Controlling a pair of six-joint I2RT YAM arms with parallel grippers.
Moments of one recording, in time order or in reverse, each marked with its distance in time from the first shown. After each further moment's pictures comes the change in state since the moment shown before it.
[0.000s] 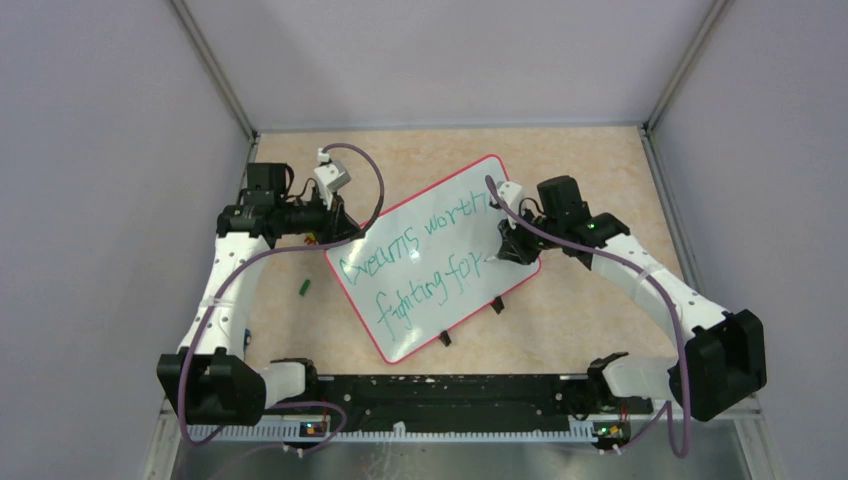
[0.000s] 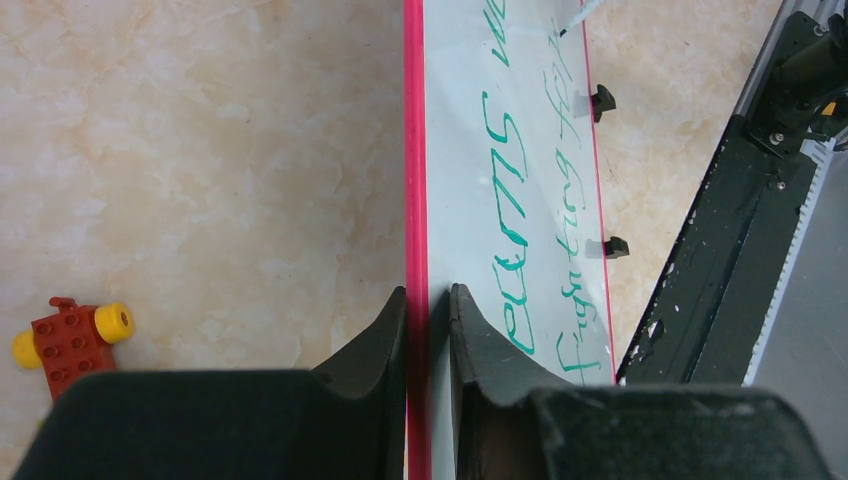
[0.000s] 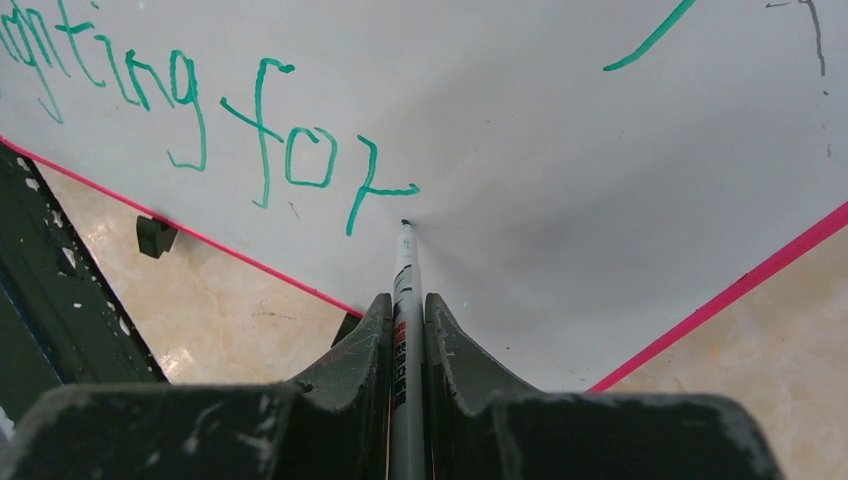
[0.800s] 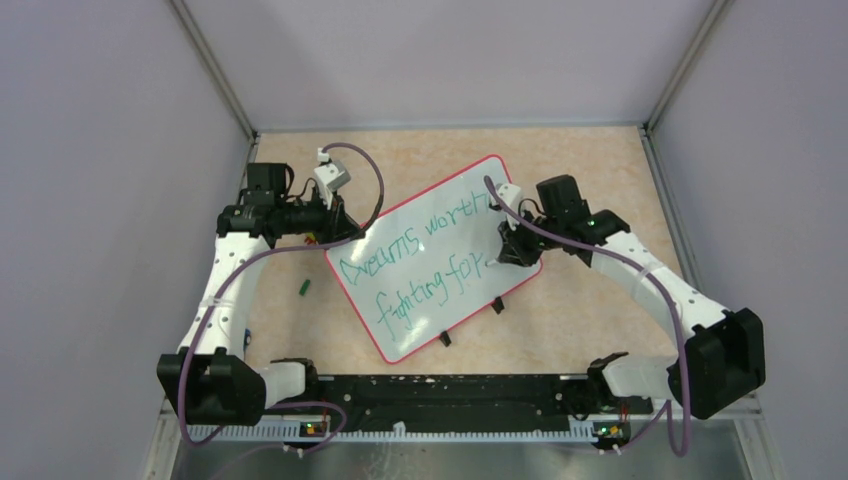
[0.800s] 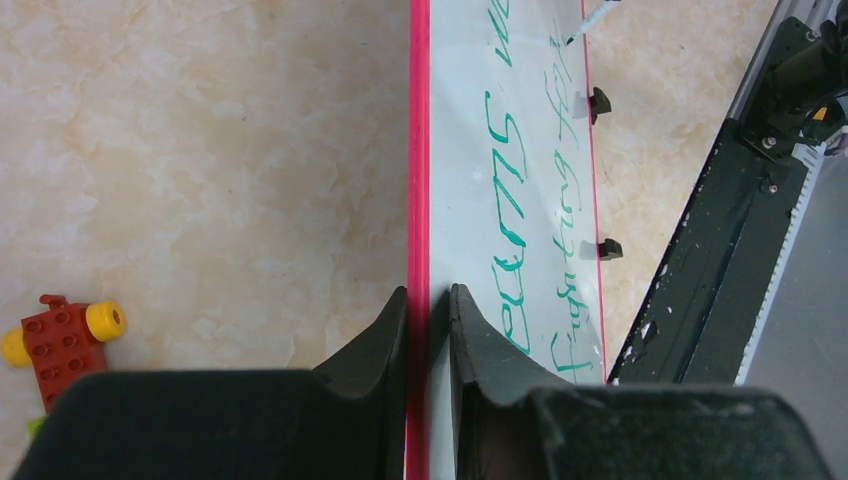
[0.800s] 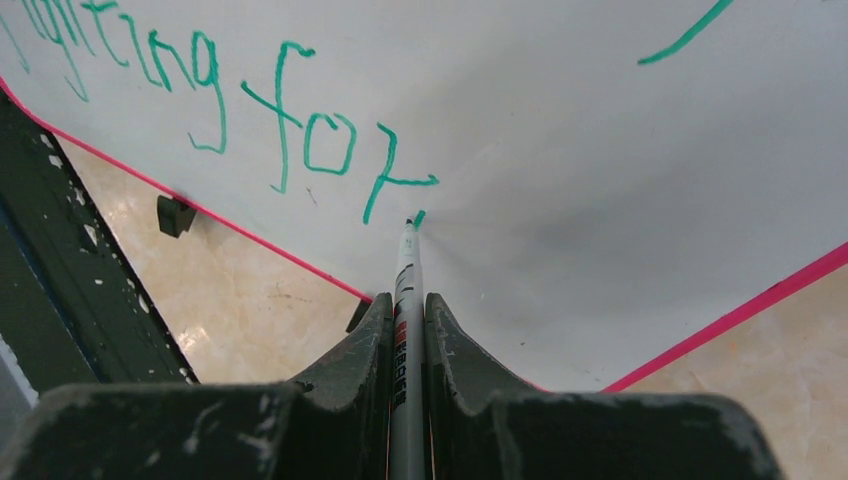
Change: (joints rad) left arm 0.000 0.000 0.000 0.001 0.001 -0.013; right arm 0.000 0.008 0.014 -0.060 -0.019 -0.020
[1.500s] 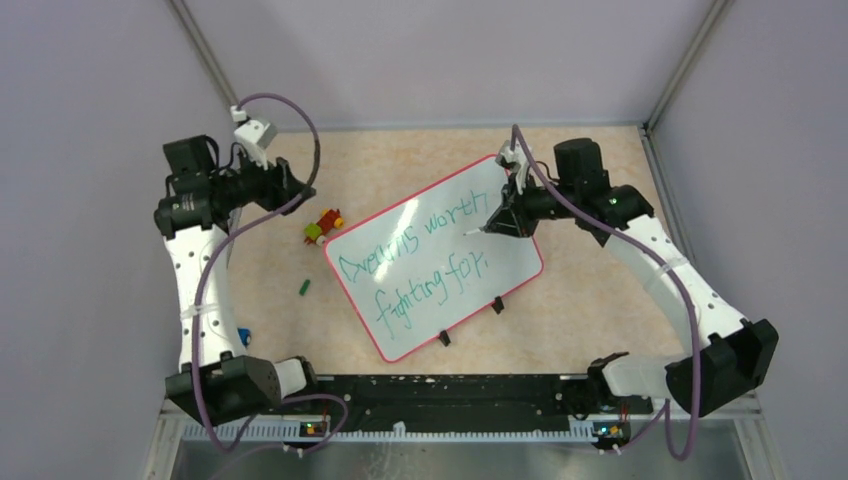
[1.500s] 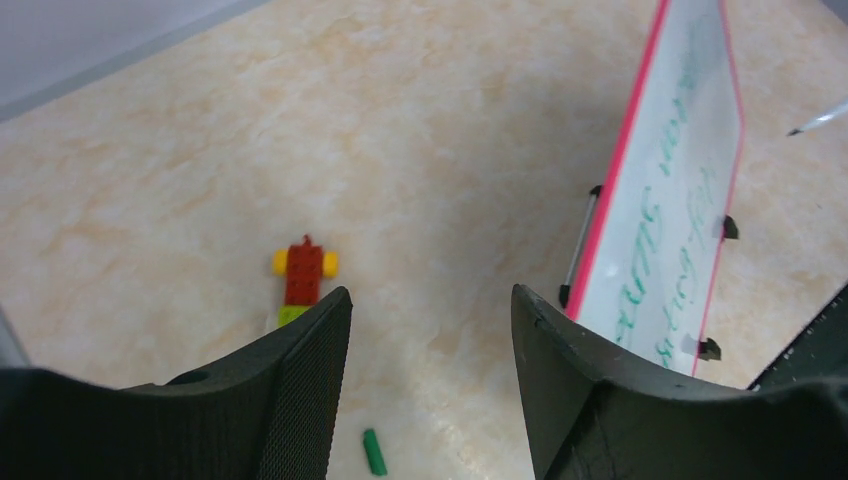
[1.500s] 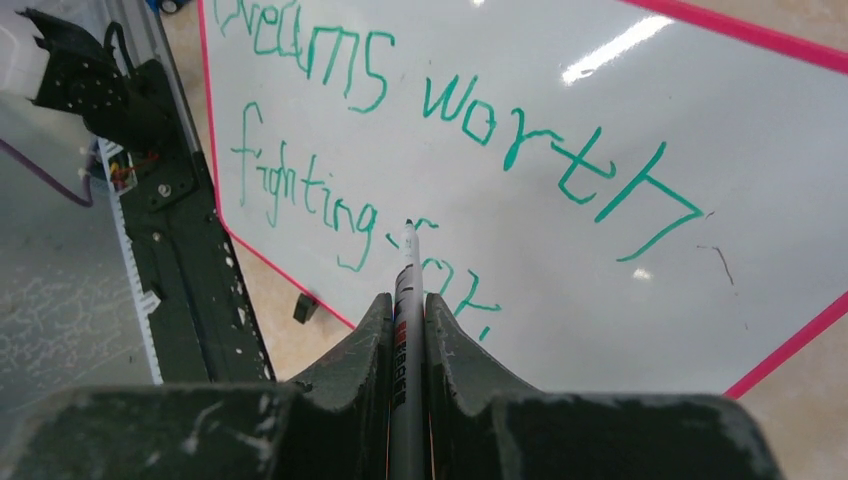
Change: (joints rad) left arm 0.271 0.018 0.275 -0.014 -0.017 -0.110; right arm -0.022 0.005 0.262 -0.045 -0.243 0.112
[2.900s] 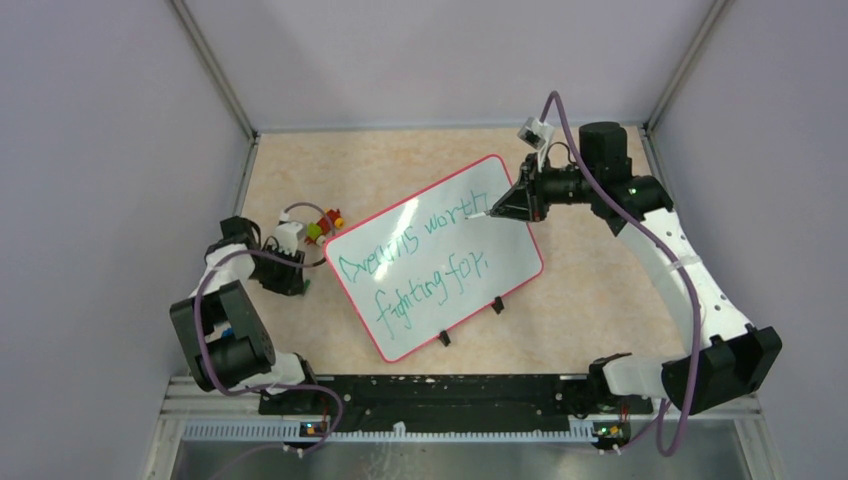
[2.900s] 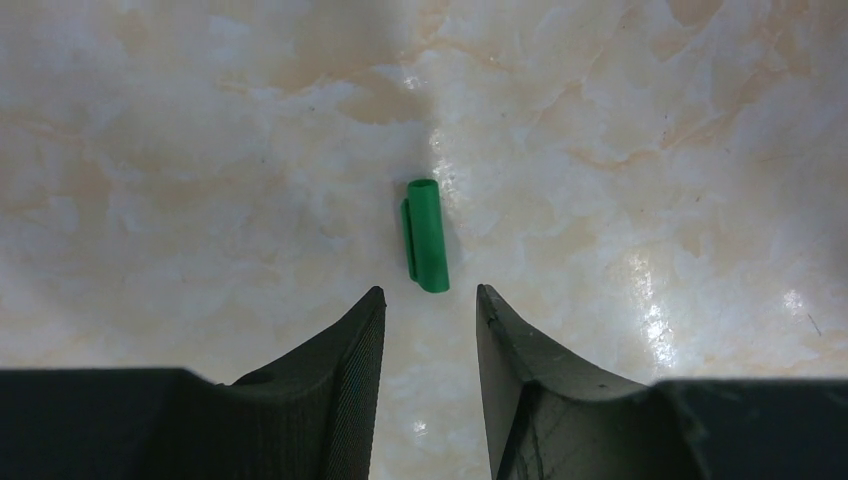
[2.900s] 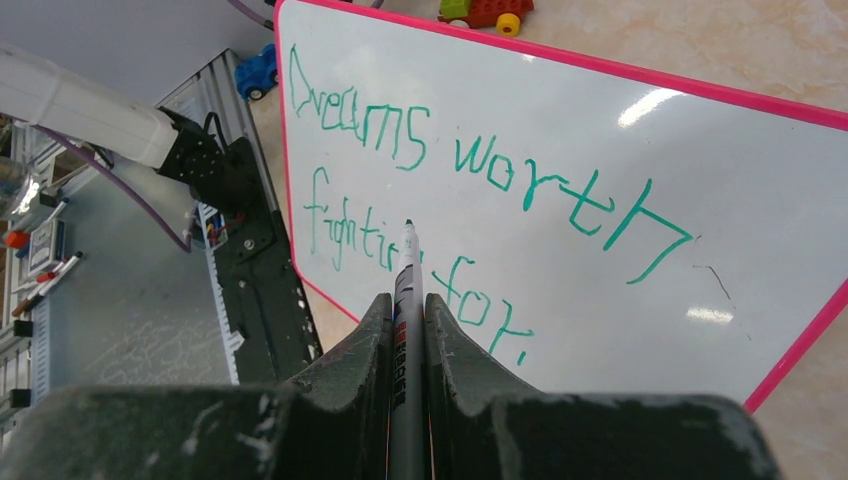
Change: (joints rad) left arm 0.164 0.188 -0.639 0.137 -0.458 0.314; right arm -0.114 0.010 0.093 0.016 -0.189 0.165
